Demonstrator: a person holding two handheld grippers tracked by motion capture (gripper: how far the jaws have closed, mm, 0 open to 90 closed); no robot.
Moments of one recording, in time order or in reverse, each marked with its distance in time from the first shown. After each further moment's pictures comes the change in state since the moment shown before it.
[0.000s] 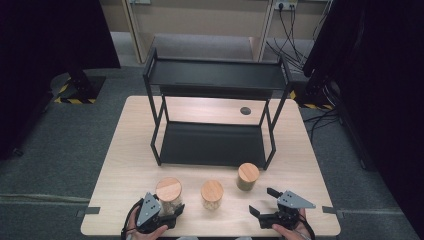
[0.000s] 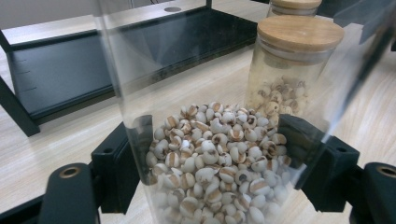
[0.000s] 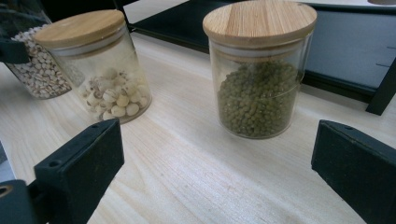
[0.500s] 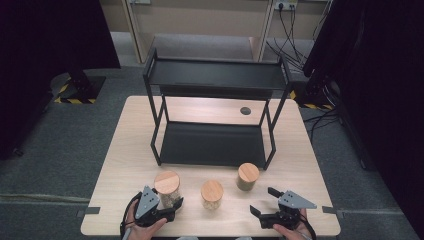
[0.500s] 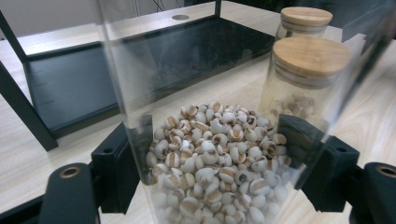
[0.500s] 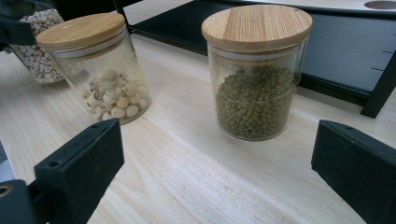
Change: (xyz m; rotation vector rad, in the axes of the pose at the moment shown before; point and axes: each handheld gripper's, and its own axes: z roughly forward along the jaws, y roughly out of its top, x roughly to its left) left arm 0.008 0.015 0.002 -0.009 0.024 -0.006; right arm 0.000 0.001 -0.002 0.000 -0.004 -0.010
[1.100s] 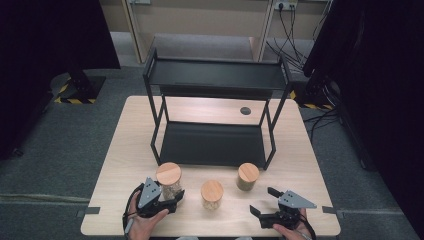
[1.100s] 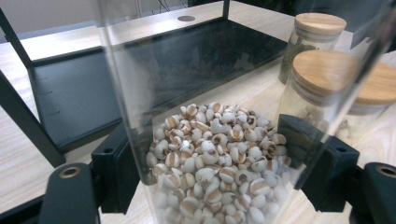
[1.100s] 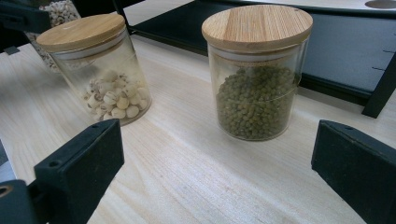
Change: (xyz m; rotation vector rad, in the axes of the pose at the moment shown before) left arm 0.009 0.015 0.013 0.009 0.008 -0.012; right arm 0.000 0.000 0.000 -0.001 0.001 0.006
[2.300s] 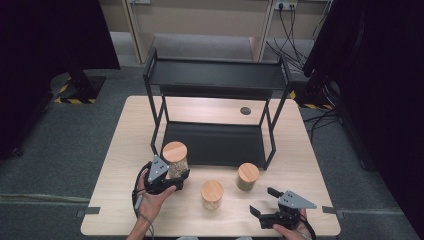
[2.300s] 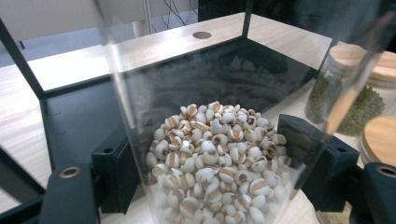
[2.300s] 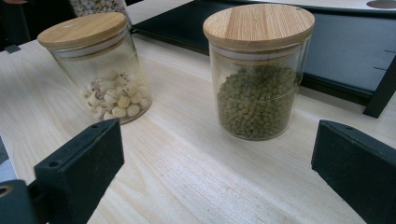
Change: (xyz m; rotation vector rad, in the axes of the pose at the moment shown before) left arm 0.016 0.039 0.042 0.000 0.041 -0.006; right arm 0.000 0.000 0.000 0.002 0.003 -0.006
